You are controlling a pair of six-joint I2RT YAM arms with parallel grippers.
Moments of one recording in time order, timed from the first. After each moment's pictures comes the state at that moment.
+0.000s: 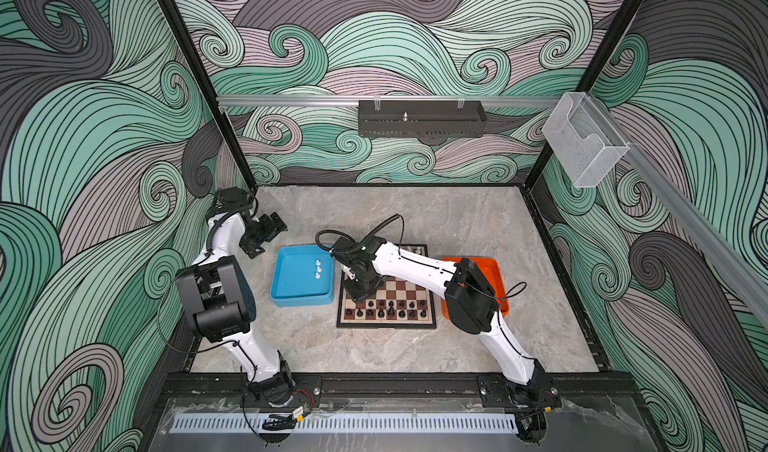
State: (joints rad) left arm 0.34 1.75 1.42 -0.88 0.29 -0.44; right arm 1.02 2.32 2.02 -1.16 -0.14 0.39
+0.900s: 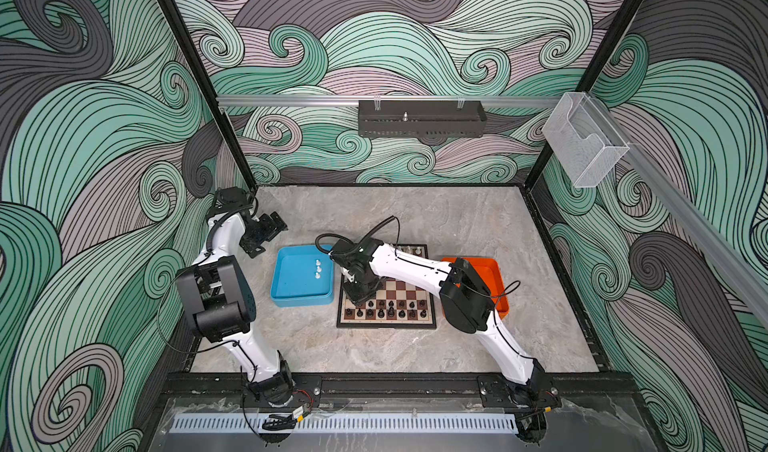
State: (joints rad) left arm 0.34 1.75 1.42 -0.88 0.30 -0.44; right arm 1.02 2.35 2.03 -1.16 -0.15 0.39
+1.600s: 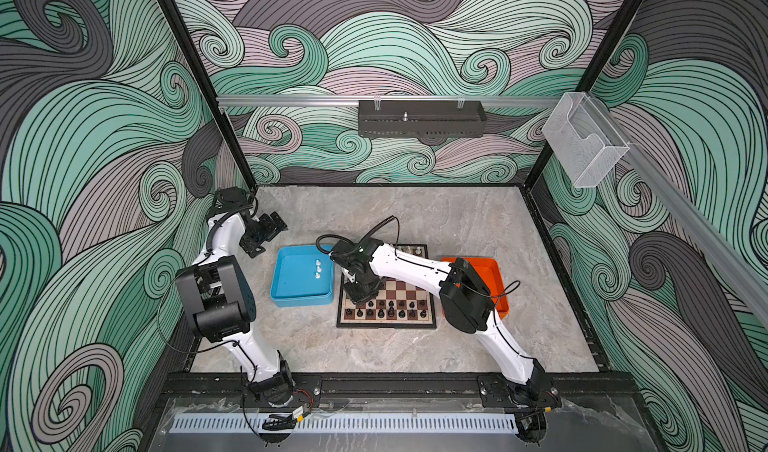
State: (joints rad) left arm 0.34 1.75 1.42 -0.88 0.30 -0.44; right arm 1.02 2.35 2.03 -1.18 -0.15 0.40
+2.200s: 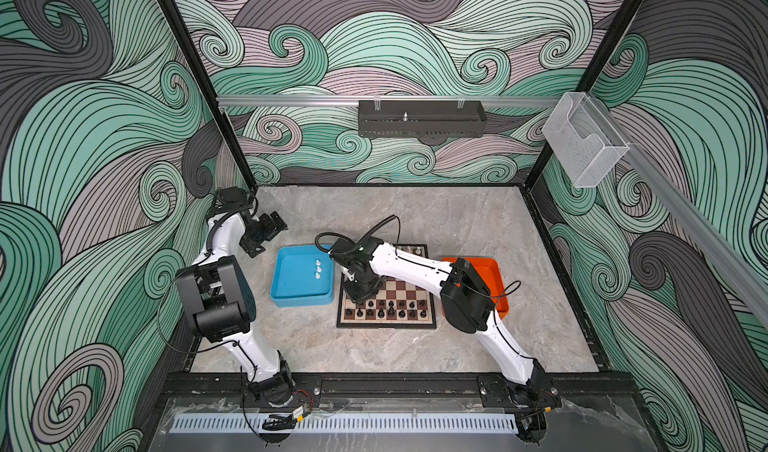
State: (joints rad) left arm 0.34 1.75 1.42 -0.87 0.30 -0.44; right arm 1.02 2.35 2.06 -1.18 -0.15 0.39
